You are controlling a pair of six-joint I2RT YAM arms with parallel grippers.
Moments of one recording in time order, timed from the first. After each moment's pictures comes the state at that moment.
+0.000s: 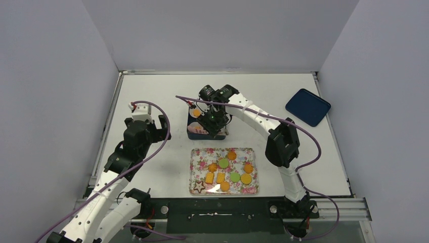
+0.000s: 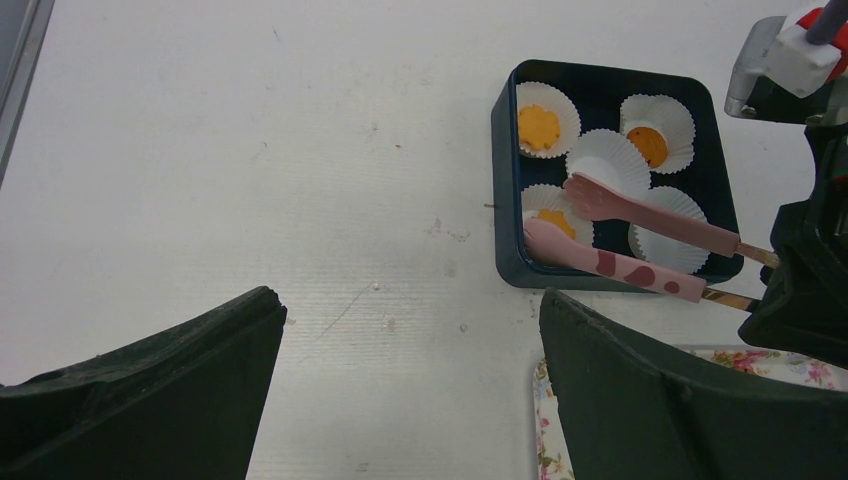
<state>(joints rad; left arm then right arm) -0.39 0.73 0.71 -0.38 -0.32 -0.30 0.78 2.11 2.01 -1.22 -0.15 -0.17</state>
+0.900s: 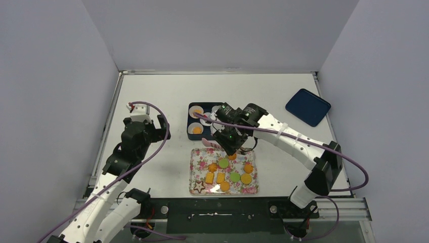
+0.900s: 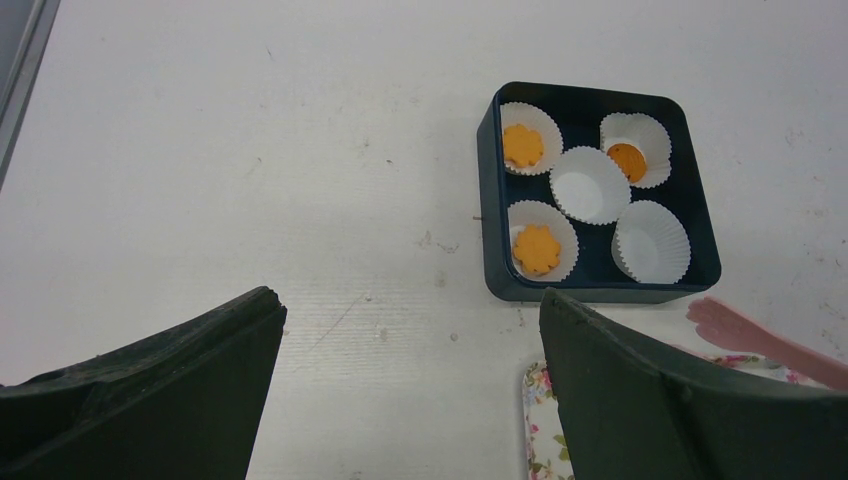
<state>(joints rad) -0.39 0.71 0.71 -0.36 -0.31 -0.30 0.88 1.63 1.56 -1.20 -0.06 0.00</state>
